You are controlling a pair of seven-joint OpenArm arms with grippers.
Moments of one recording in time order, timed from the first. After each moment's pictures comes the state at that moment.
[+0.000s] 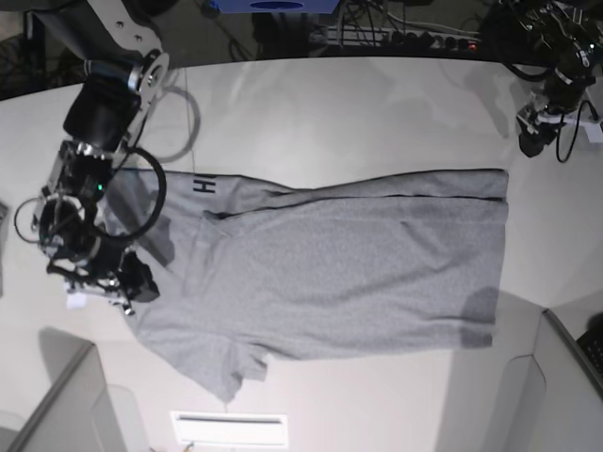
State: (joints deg) left arm 15.7 -7.5 -59.0 88.1 -42.7 -23.6 56.1; right arm 18.9 5.8 26.3 75.1 44.1 -12.6 -63.8
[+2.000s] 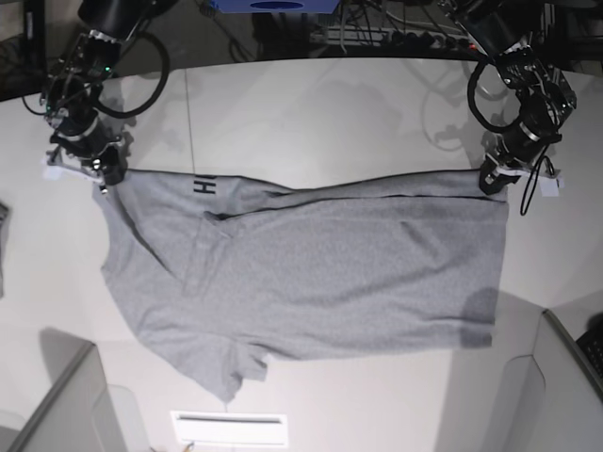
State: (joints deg) left arm 3.9 -8.0 -46.5 74.7 -43.5 -23.7 55.3; right arm -7.4 2.8 35.7 81.5 49.0 -8.4 -46.6
